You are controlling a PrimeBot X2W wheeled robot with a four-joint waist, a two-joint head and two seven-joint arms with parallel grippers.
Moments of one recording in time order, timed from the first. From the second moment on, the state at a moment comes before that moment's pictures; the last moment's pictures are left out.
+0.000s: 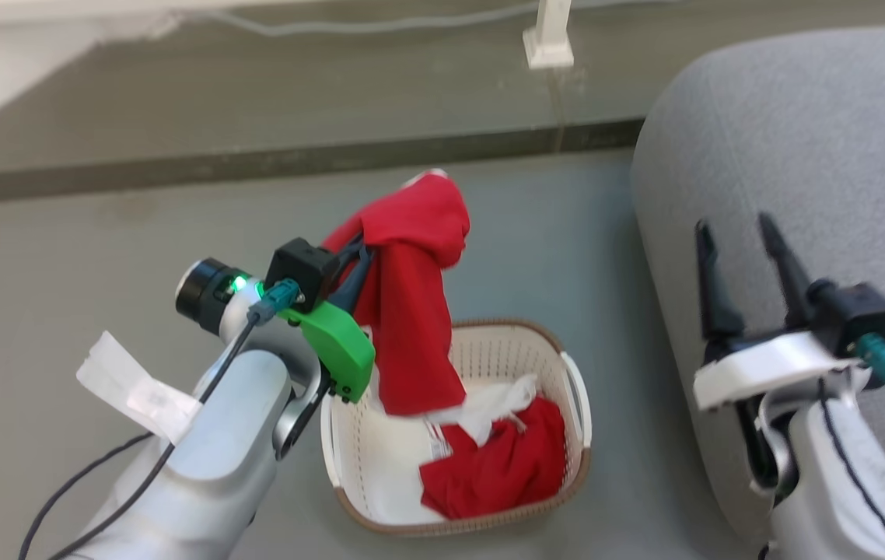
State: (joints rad) left arm -0.67 0.11 -0.81 0.64 -0.48 -0.06 -0.25; right arm -0.18 -0.06 0.08 0.19 0.12 0.04 -0.25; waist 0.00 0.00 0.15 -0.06
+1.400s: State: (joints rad) left arm -0.72 0.08 -0.83 0.51 -0.49 -0.06 -0.17; right arm -0.14 -0.06 0.54 0.24 0.13 0.12 -0.25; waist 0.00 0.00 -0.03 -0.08
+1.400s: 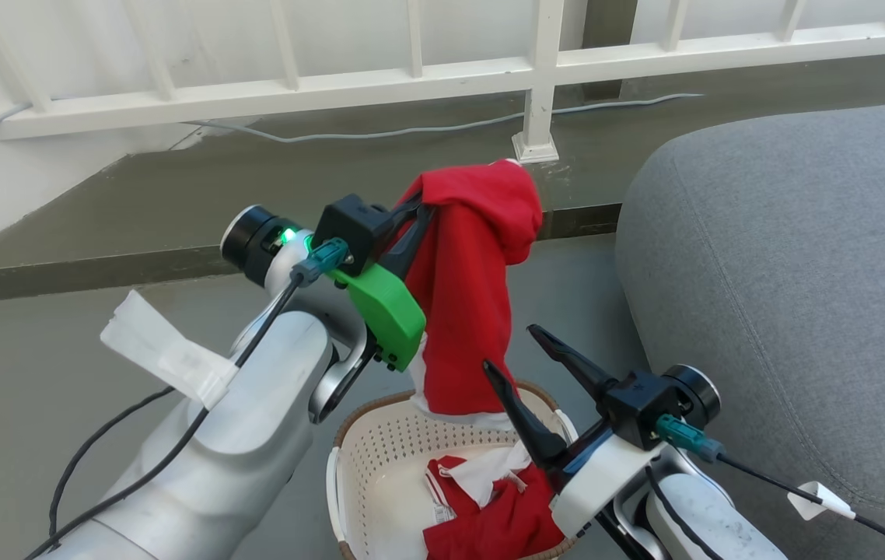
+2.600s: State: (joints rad) left arm -0.75 0.05 -0.86 0.41 -0.51 -0.03 -0.10; right arm -0.34 -0.06 0.66 0.46 0.28 0.08 -0.25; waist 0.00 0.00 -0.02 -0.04
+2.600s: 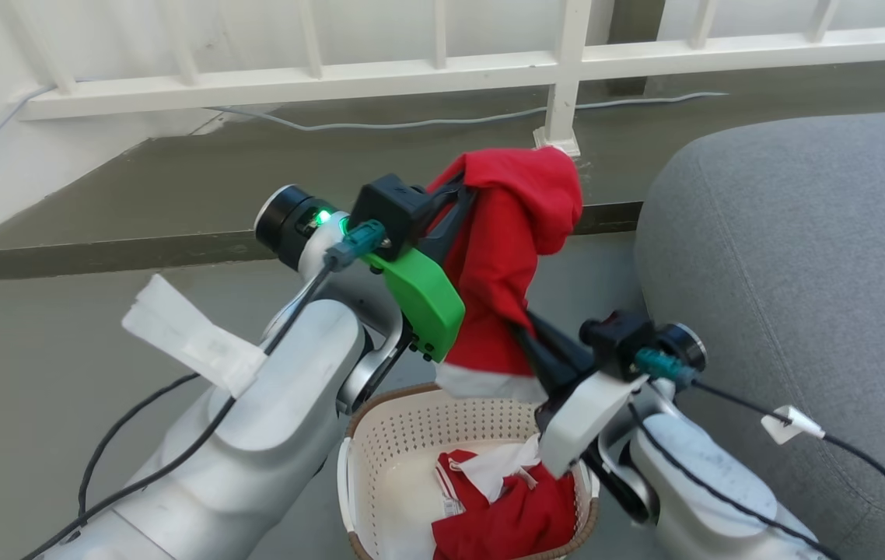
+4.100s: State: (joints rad) left arm -0.55 0.06 -0.96 0.37 -0.59 -0.05 -0.12; right arm -0.36 -0.26 0.19 0.23 0.28 -0.07 -0.25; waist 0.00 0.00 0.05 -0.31
